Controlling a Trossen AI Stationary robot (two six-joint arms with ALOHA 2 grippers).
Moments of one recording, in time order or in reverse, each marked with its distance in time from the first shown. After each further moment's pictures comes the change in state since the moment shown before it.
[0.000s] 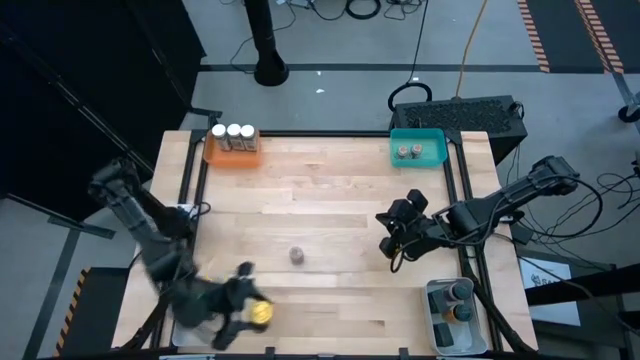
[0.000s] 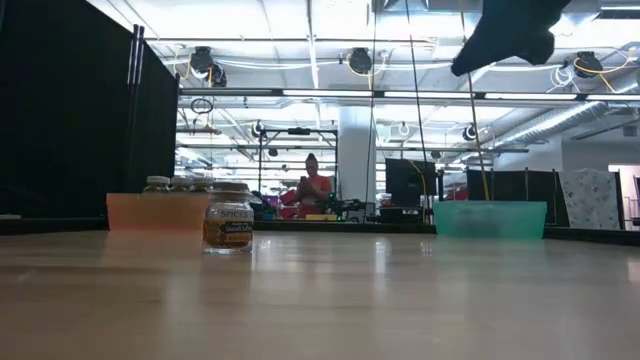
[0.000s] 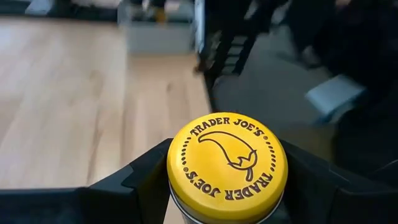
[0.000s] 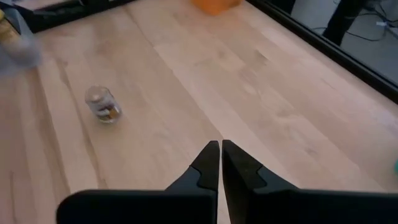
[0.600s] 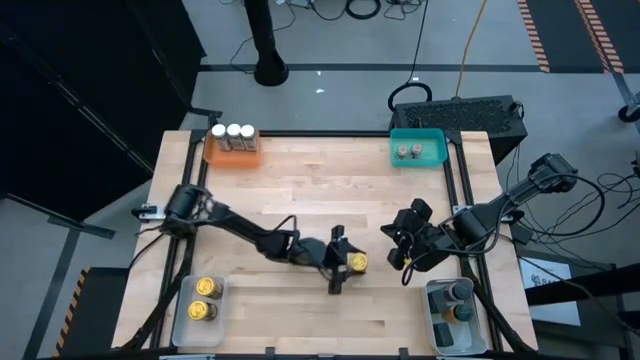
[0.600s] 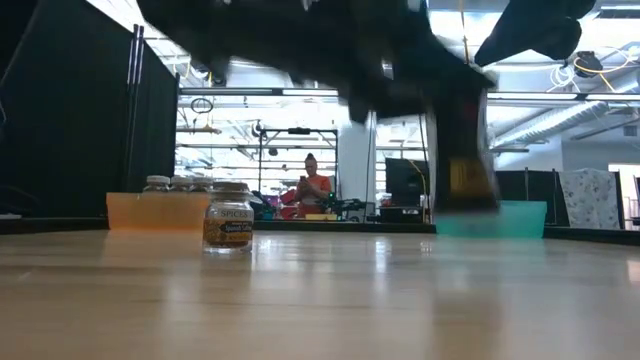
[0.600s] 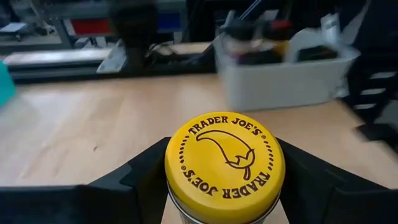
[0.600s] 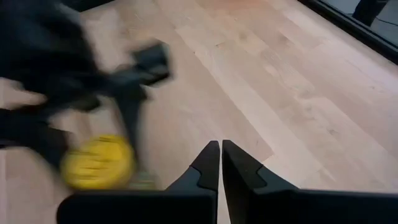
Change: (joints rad) left arm 0.576 0.640 -0.001 0.934 0.284 0.507; right arm 0.100 -0.014 0.000 -0.056 -0.025 0.099
